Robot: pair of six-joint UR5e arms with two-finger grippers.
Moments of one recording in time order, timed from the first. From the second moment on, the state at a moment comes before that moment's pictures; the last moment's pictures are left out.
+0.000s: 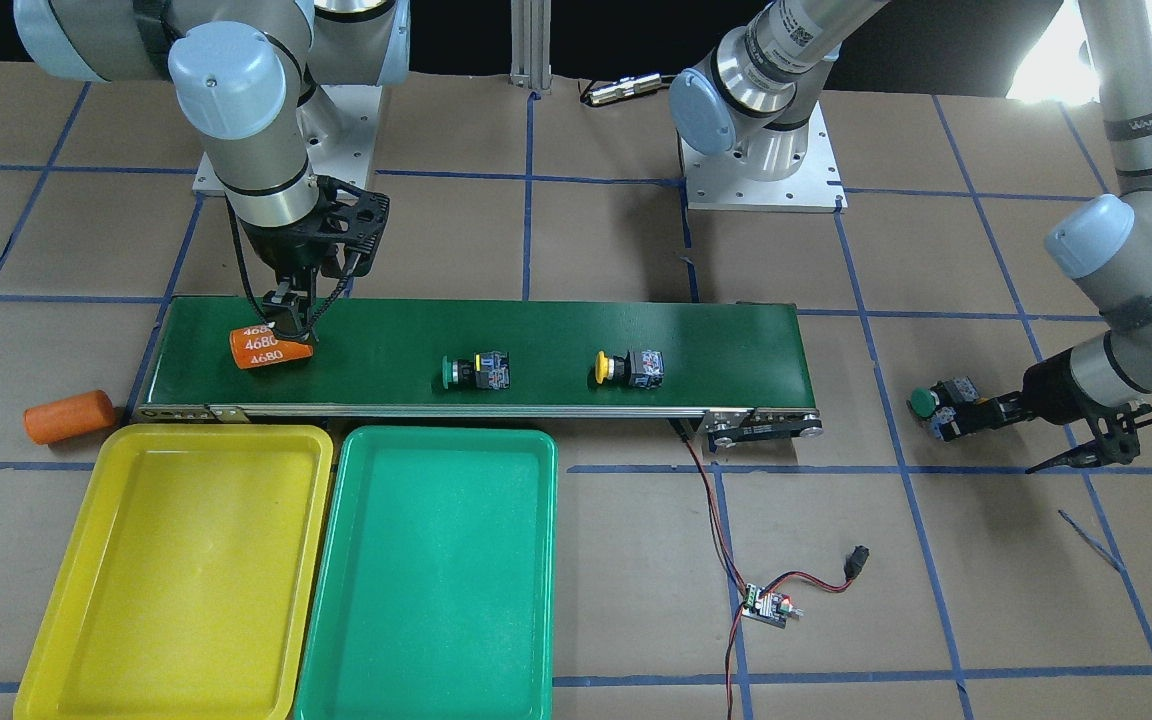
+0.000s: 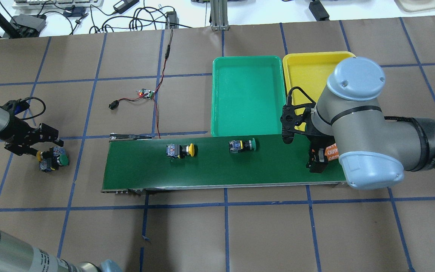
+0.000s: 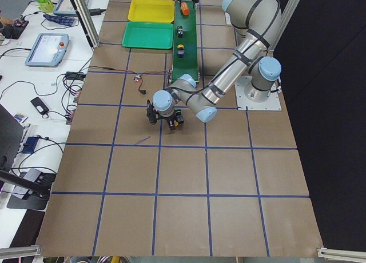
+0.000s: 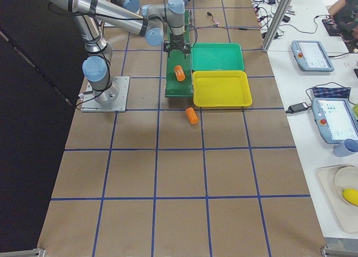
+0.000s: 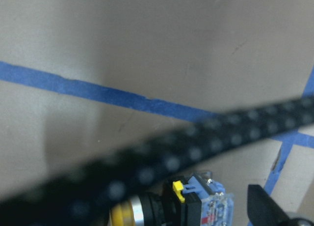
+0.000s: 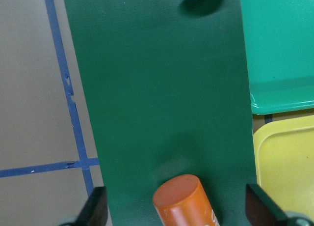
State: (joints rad) left arm -0.88 -2.02 -1.85 -1.08 1.42 0.43; right arm 1.62 -1.62 2.12 -2.08 -1.59 -1.40
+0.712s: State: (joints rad) left arm -0.99 -1.96 -1.80 -1.13 1.64 0.44; right arm 1.61 -1.61 2.16 -2.09 -1.58 -1.43
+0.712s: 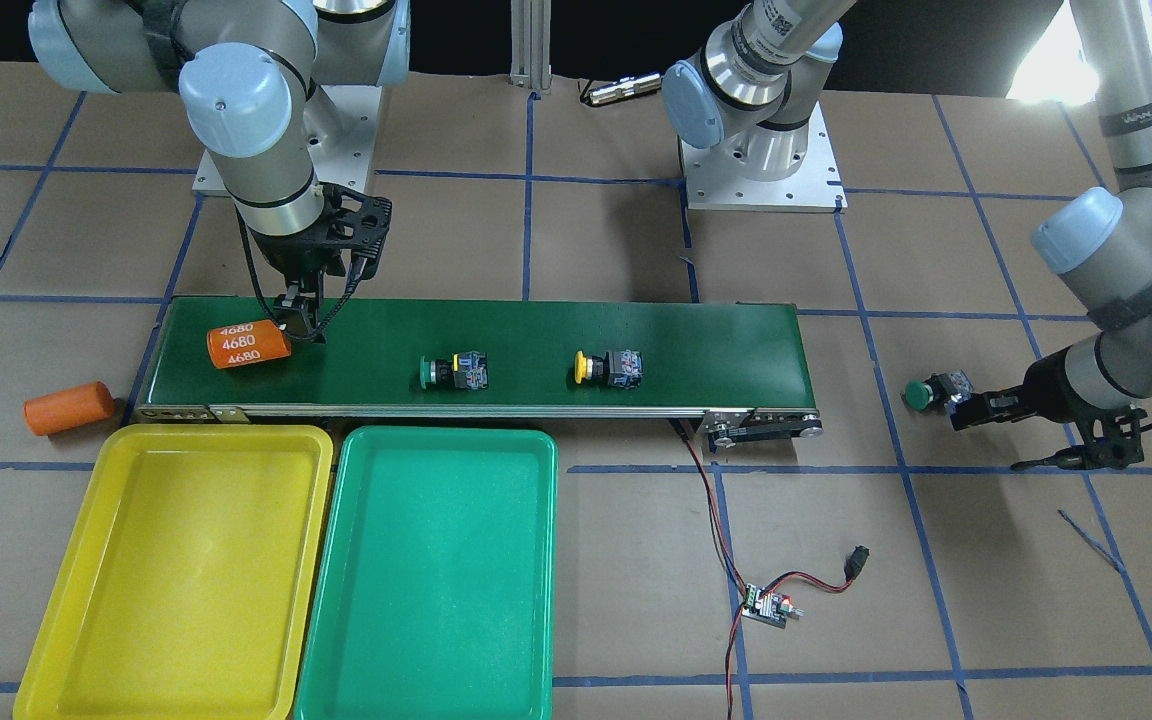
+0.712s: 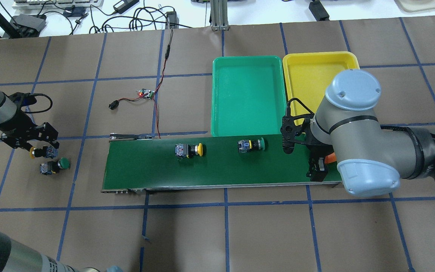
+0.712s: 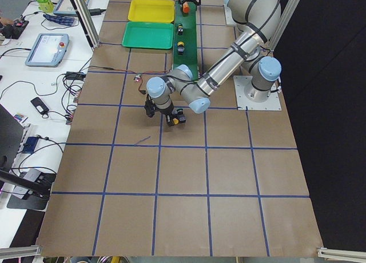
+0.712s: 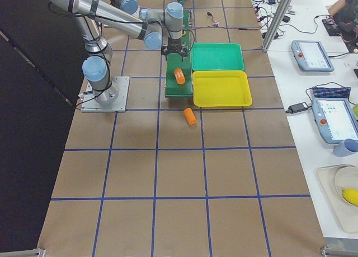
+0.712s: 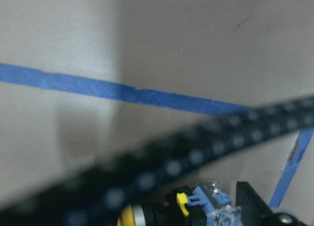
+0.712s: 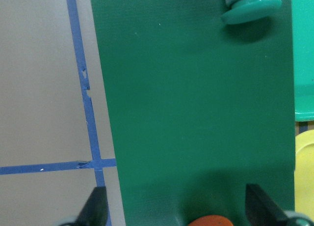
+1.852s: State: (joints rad) left arm -1.49 -1.75 -1.95 -1.12 1.48 0.27; right arm 1.60 -1.50 2.16 -2.30 -1.58 -1.48
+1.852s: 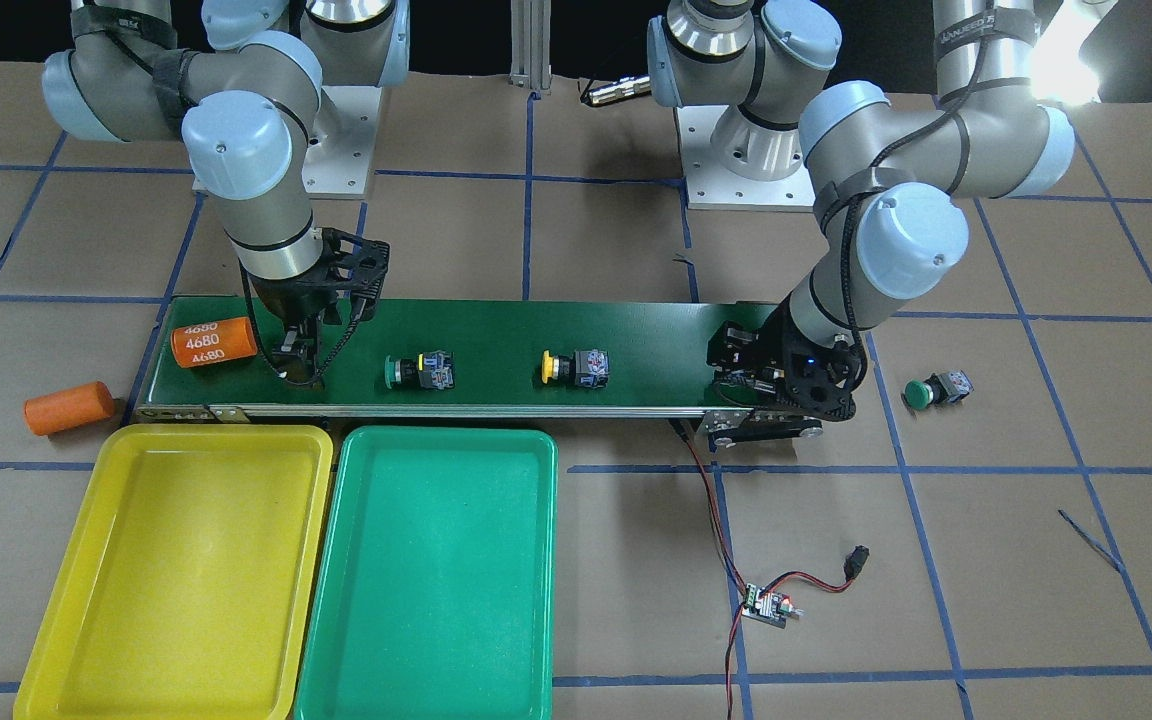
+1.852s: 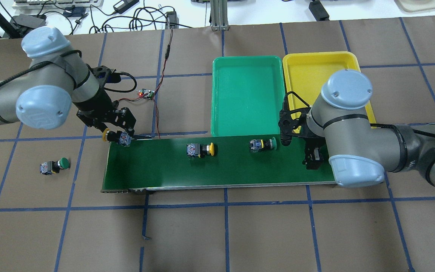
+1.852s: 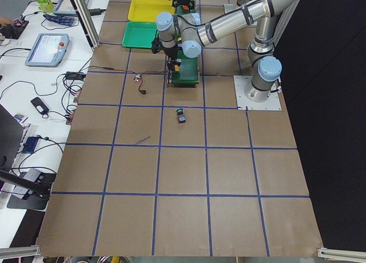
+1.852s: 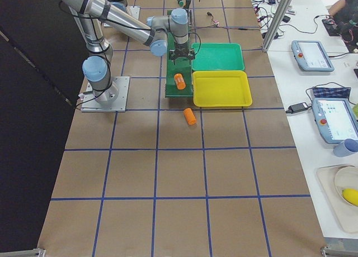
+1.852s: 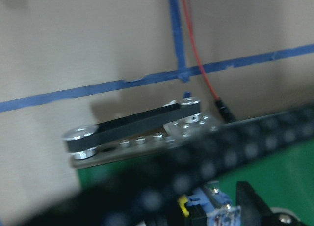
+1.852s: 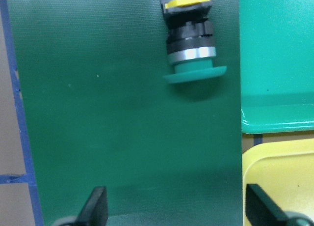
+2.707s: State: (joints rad) left arm -1.37 -1.73 -1.91 -1.14 1.52 0.27; right arm 1.60 -1.50 2.16 -2.32 -1.58 -1.47
